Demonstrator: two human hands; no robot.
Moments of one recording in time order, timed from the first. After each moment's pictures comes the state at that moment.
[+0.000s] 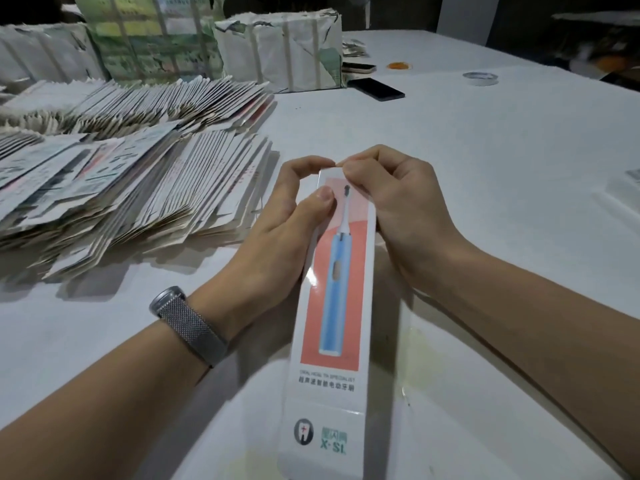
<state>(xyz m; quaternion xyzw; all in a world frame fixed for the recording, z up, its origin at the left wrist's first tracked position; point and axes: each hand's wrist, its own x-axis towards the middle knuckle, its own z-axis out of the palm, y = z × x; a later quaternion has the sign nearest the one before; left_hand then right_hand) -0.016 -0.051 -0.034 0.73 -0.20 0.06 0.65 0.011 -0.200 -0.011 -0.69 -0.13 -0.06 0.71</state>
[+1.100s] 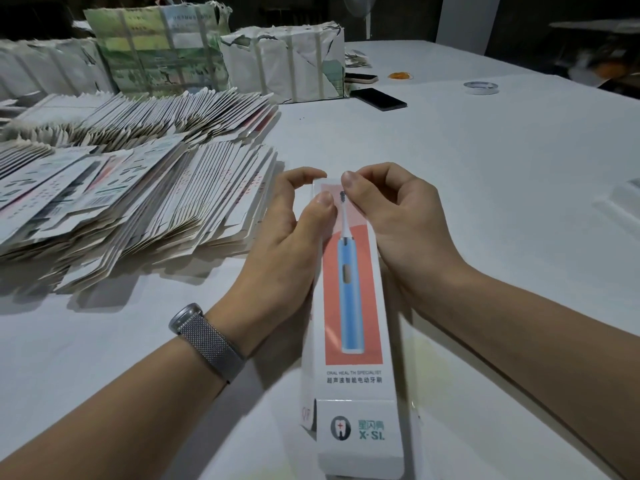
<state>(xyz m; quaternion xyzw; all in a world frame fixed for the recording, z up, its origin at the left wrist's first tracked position) -0.011 -0.057 -0.039 0.68 -0.15 0.09 0.72 0.003 -0.195 -0.017 -0.71 -0.08 -0.07 0.69</state>
